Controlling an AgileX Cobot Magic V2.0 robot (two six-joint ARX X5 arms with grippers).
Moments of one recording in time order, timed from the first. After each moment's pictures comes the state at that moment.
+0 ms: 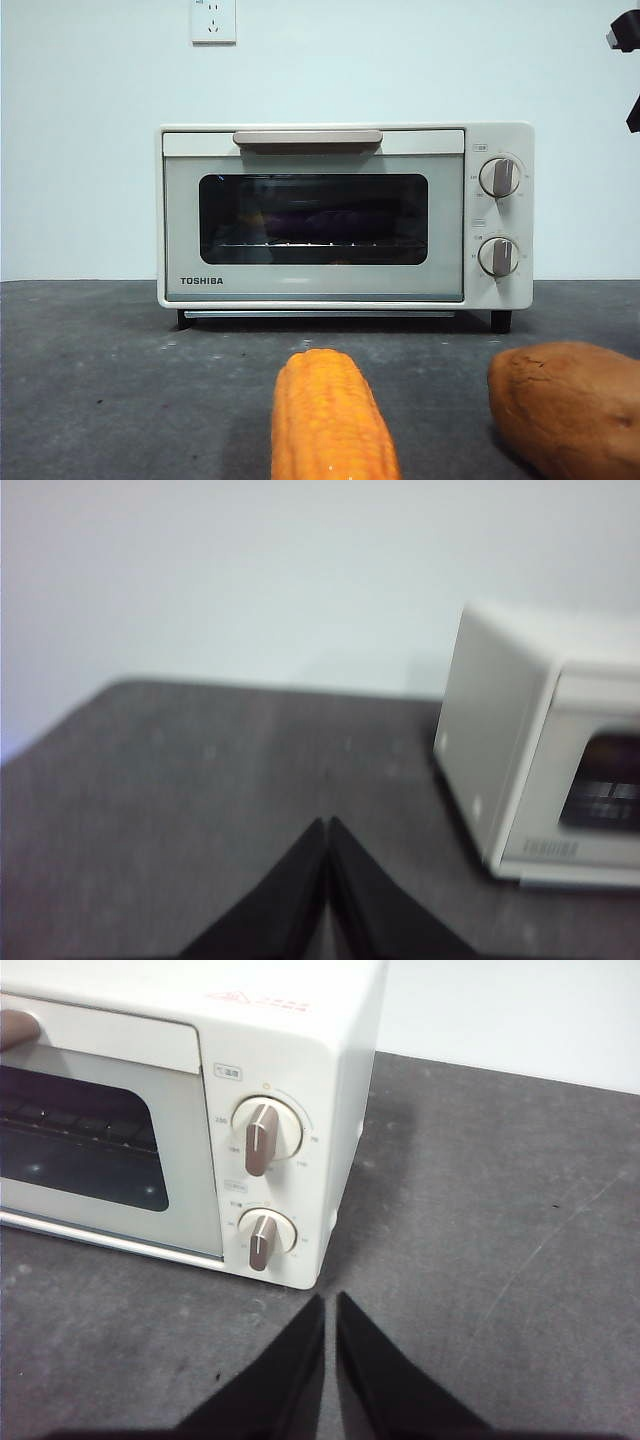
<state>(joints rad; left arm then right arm) 0.02 0.00 0.18 -0.19 0.02 -0.08 0.48 0.61 0.42 -0.12 0.29 0.06</state>
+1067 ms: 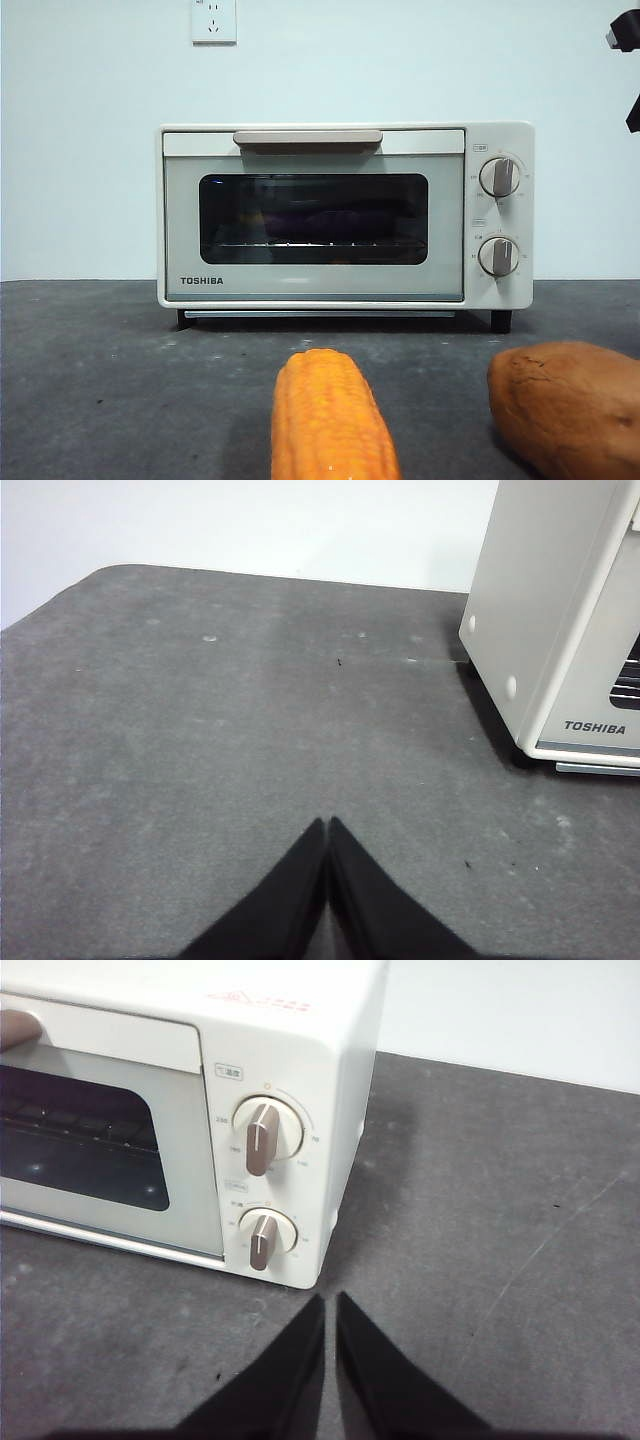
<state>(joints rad) 0.02 0.00 0.03 -0.18 0.02 -0.07 0.48 0.61 0.42 -0.12 0.29 0.06</state>
